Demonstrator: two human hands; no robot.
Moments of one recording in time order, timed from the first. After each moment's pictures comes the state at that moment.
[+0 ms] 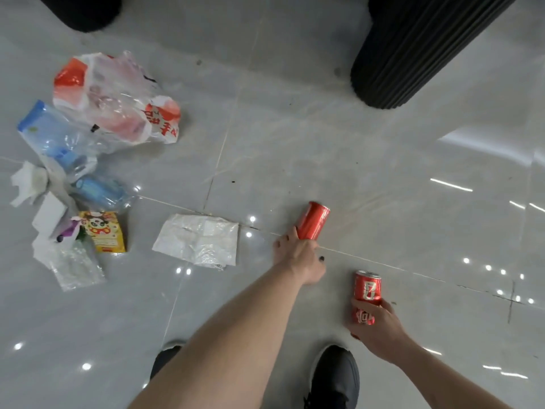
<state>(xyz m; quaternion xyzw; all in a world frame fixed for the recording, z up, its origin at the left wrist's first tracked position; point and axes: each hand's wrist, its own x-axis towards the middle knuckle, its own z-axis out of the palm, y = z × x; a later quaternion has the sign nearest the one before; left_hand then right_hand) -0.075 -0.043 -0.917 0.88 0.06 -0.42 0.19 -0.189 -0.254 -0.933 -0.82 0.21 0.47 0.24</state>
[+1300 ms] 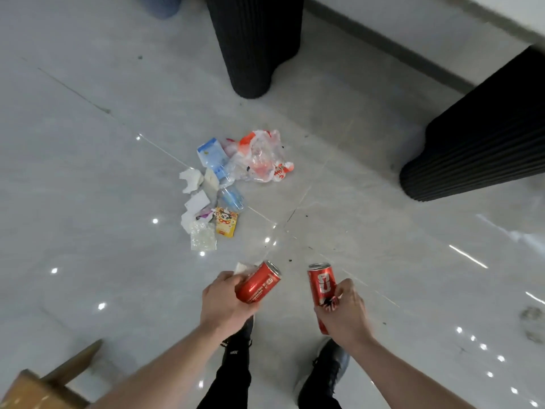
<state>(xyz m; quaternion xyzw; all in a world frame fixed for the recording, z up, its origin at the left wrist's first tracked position) -0.225 0.216 -0.580 0.85 0.32 -0.26 0.31 -0.128 -0.023 -0.573 -0.89 0.07 0.39 0.24</state>
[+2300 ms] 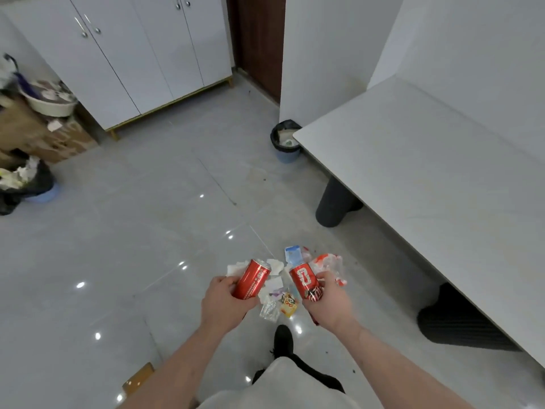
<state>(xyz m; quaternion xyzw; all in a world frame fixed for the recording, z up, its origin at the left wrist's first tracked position) -0.306 0.477 -0.144 0.75 0.52 -0.01 0.41 -0.122 0.306 -0.136 -0.89 -0.20 0.34 0.23</state>
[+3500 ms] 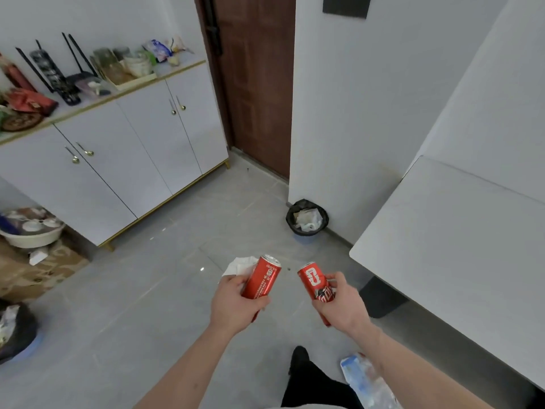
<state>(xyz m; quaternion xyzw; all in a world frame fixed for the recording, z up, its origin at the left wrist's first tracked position) -0.088 0.973 -0.079 0.80 0.41 0.06 0.43 0.061 0.763 -0.078 -0.90 -0.16 0.28 0.30</state>
